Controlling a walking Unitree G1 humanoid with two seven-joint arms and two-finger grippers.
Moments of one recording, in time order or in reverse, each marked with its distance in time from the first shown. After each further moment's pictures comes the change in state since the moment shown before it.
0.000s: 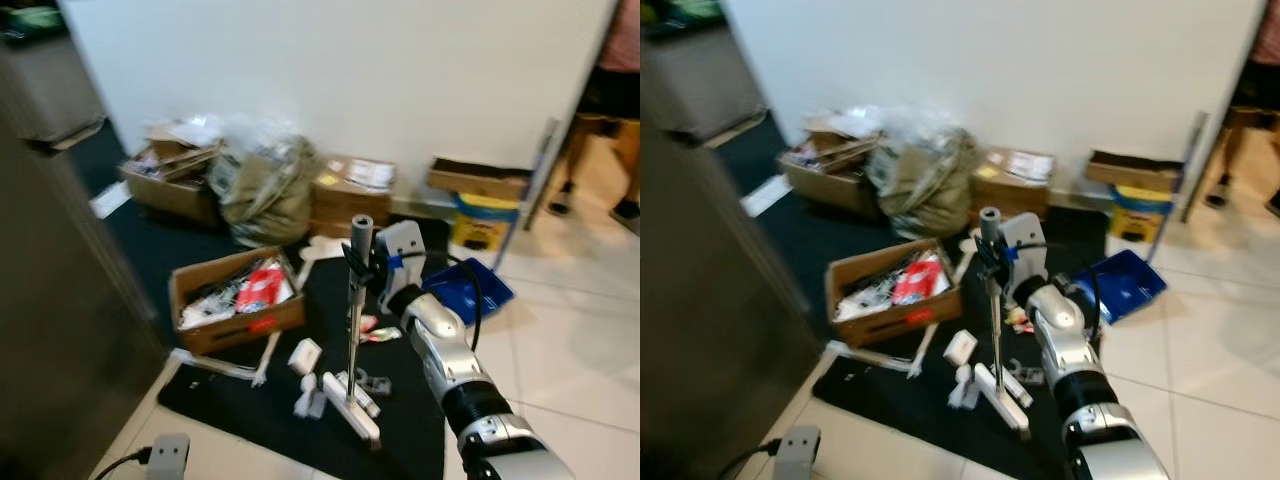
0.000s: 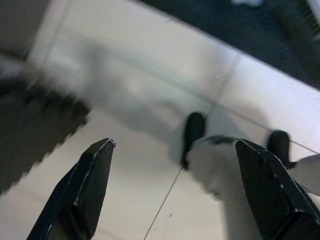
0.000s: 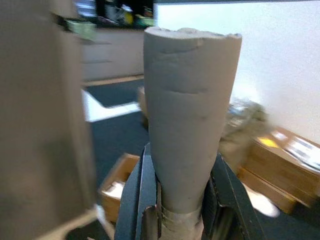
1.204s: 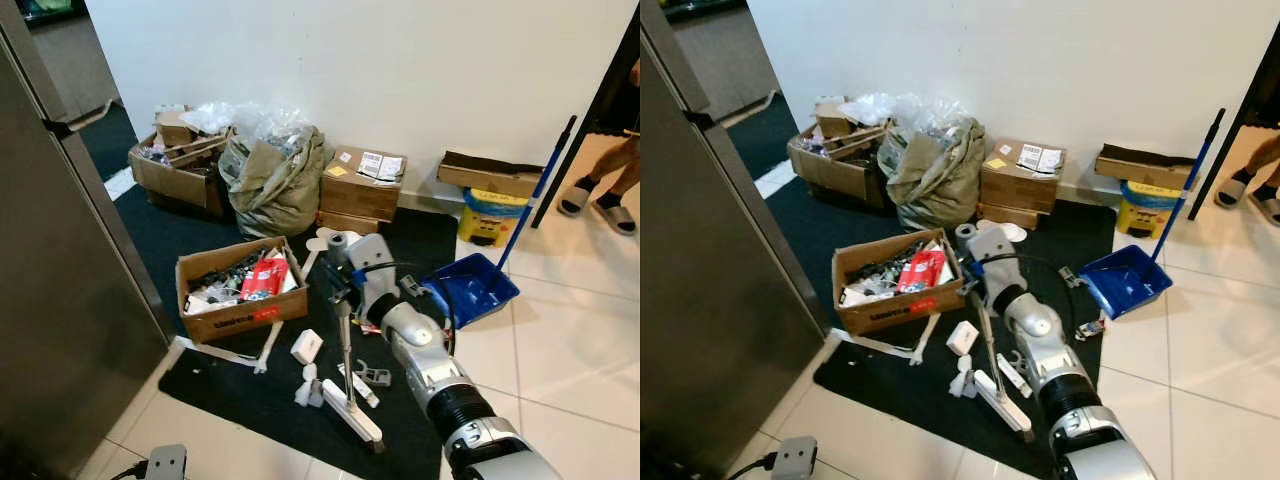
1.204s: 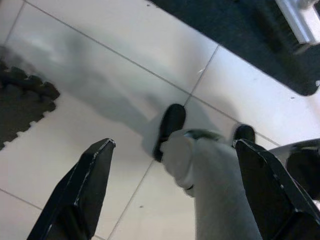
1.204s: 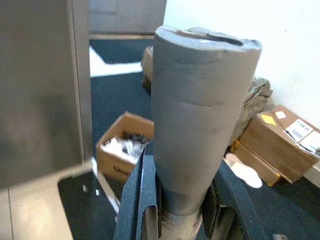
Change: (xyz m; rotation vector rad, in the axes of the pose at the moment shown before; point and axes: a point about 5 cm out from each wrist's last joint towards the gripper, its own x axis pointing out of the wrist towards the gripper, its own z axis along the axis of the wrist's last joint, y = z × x) left arm 0.001 -0.013 0.000 -0.111 -0.022 -0.051; right arm 0.002 0.028 -0.020 -0.126 0.130 0.077
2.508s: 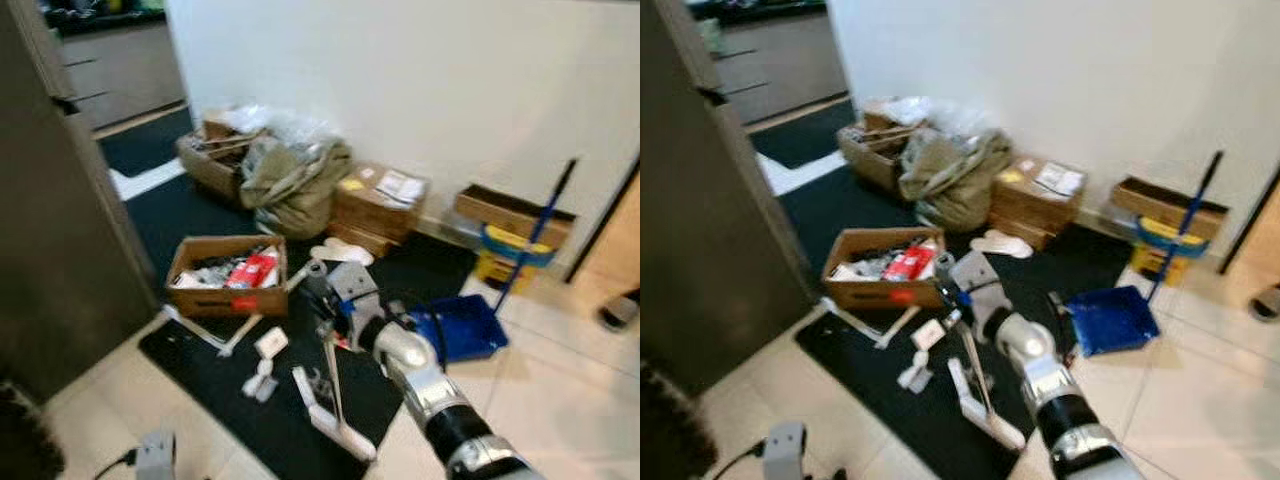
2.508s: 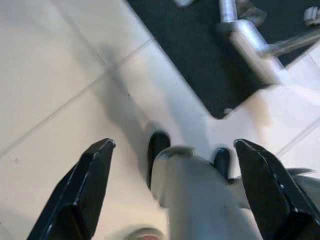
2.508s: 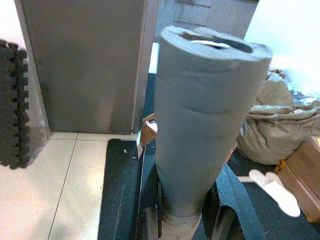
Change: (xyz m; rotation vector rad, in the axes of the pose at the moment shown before) left arm 0.002 0.007 0.015 -0.080 -0.057 0.016; right arm -0.010 0.019 -0.009 0.043 -0.019 0.140
